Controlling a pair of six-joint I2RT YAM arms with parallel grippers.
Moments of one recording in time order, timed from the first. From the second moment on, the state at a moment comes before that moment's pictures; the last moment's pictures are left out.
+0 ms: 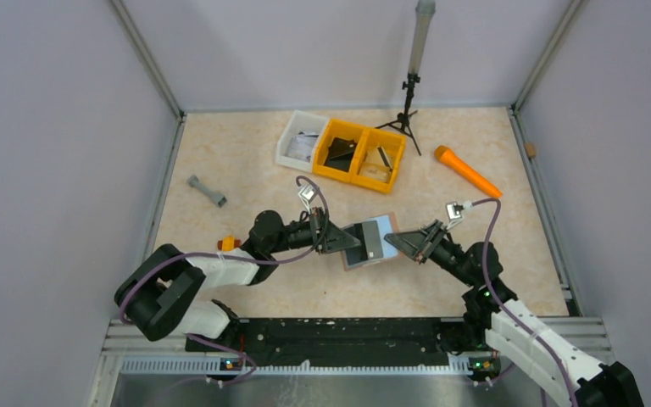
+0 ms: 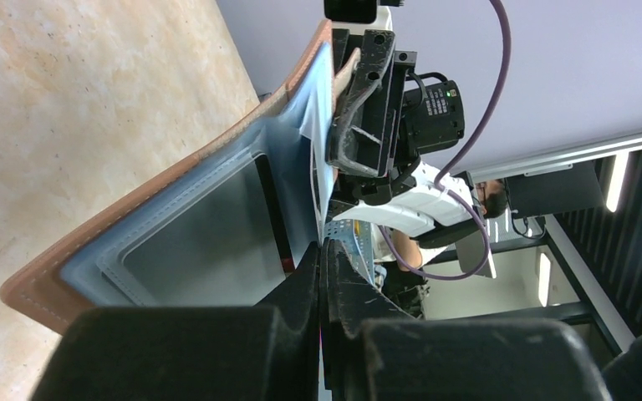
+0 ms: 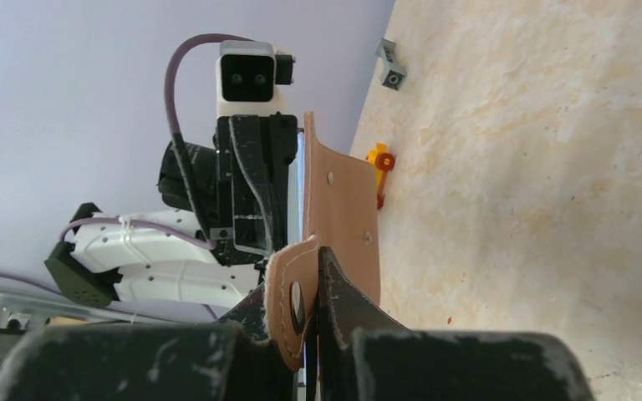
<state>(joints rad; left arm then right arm) -0.70 1.38 0.39 1.07 0.68 -1.31 0.51 0.55 0.07 0.55 -0.37 1.24</state>
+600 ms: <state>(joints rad) -0.61 1.38 0.28 1.10 0.71 -1.31 0.51 0.31 0.08 0.29 -0.20 1.17</state>
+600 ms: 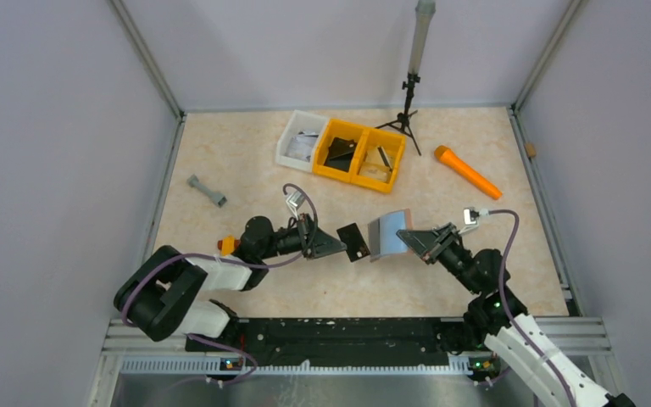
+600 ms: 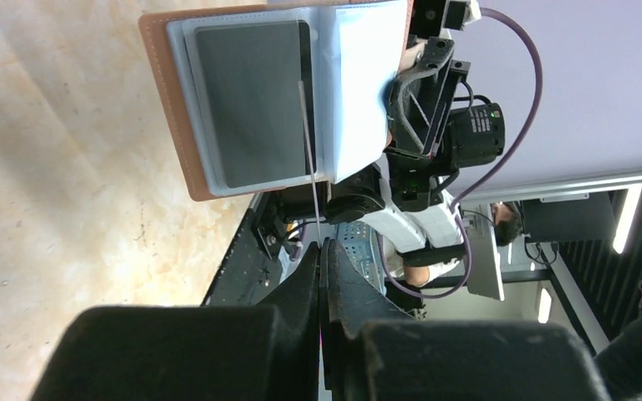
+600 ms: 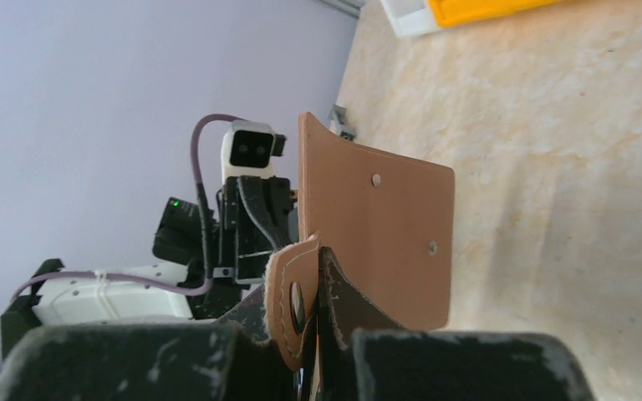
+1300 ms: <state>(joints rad) -0.51 1.34 0.59 0.50 0.42 -1.05 0.50 0.11 0.26 -0.22 0.13 0.91</state>
